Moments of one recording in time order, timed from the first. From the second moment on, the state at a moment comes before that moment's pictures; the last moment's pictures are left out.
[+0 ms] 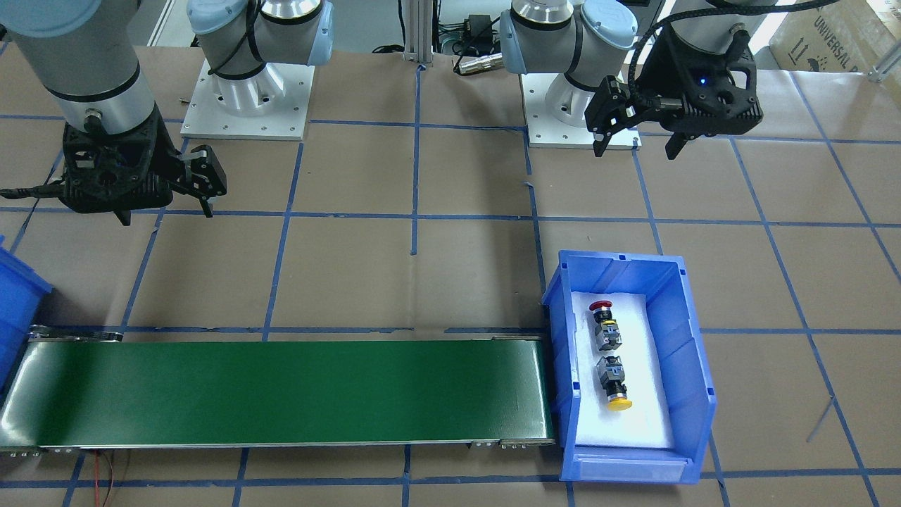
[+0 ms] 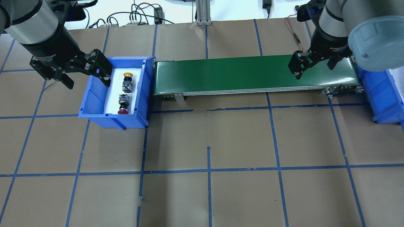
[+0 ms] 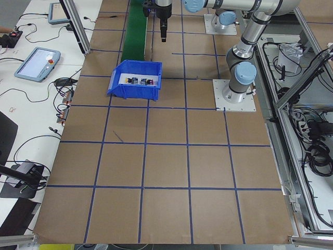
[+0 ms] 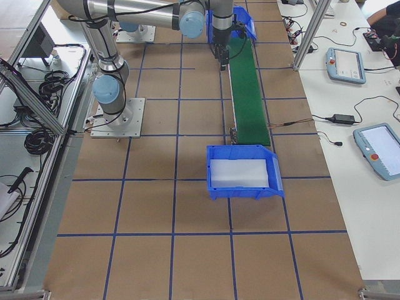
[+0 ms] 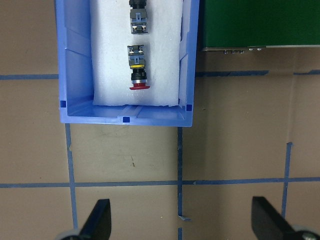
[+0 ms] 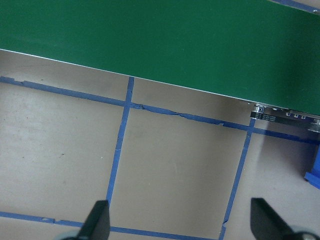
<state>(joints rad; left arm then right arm) -1.50 -1.50 -1.57 -1.67 1.56 0.07 1.52 -1.54 1.66 -1.73 -1.68 -0.27</state>
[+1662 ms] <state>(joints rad) -1.47 -1.76 -1.54 -1.44 1.58 0.14 1.55 -1.58 1.65 -1.72 -1.62 -0.03</state>
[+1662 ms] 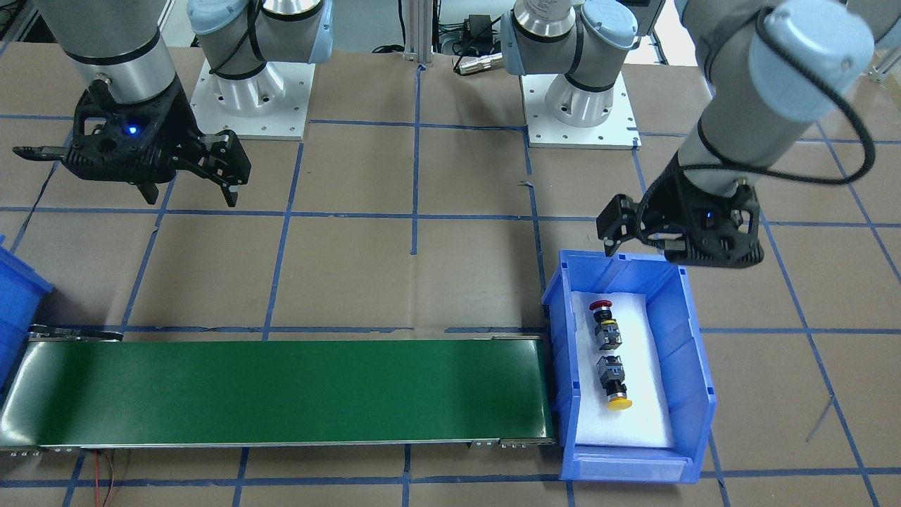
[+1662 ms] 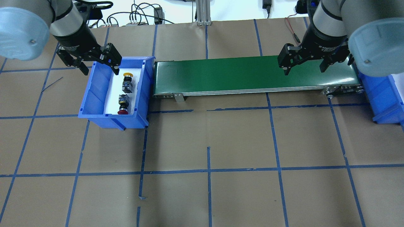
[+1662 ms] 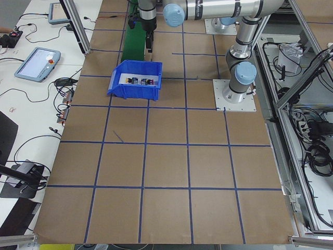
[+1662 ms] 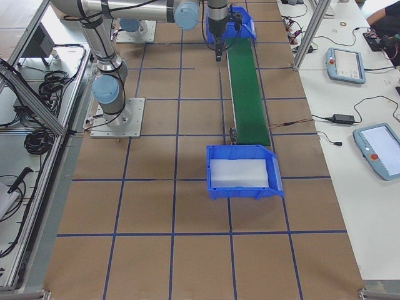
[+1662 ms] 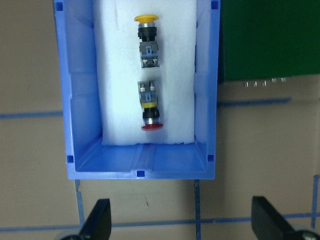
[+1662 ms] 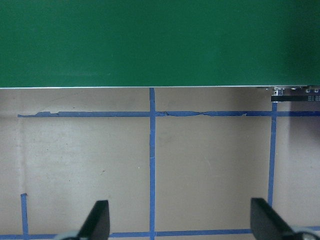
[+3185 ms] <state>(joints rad) -1.41 -1.97 -1.78 -1.10 1.54 0.14 1.58 -1.59 1.65 -1.72 -1.60 -0.02</state>
